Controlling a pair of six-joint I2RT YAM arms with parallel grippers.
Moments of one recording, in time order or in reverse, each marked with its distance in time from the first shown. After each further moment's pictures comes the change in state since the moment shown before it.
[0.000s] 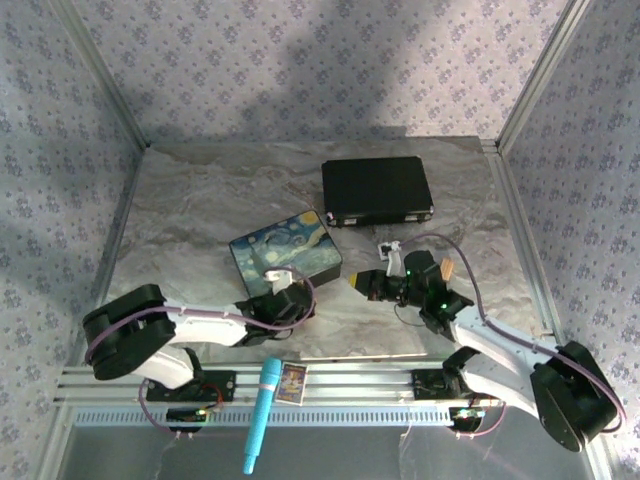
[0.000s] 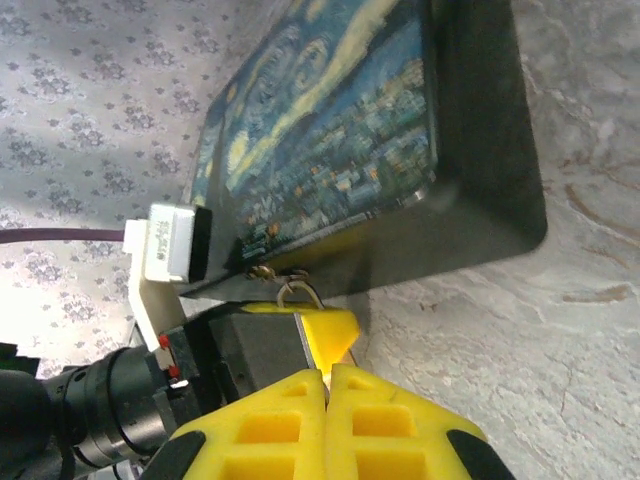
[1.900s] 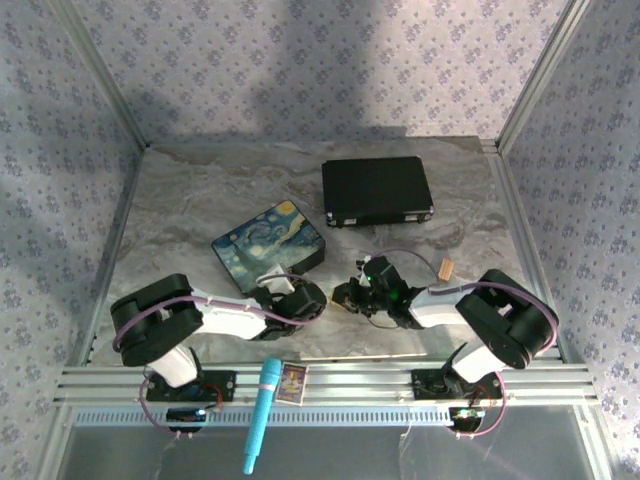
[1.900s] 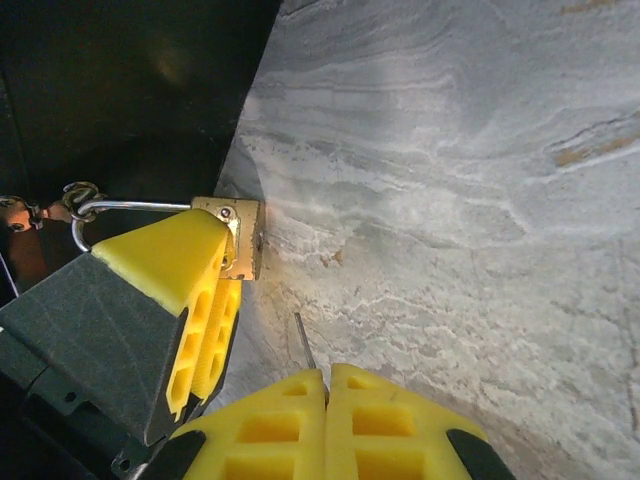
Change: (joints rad) left arm -0.031 0.151 0.116 -0.108 -0.254 -0.382; right arm 0.167 0.504 0.064 0.241 0.096 0.363
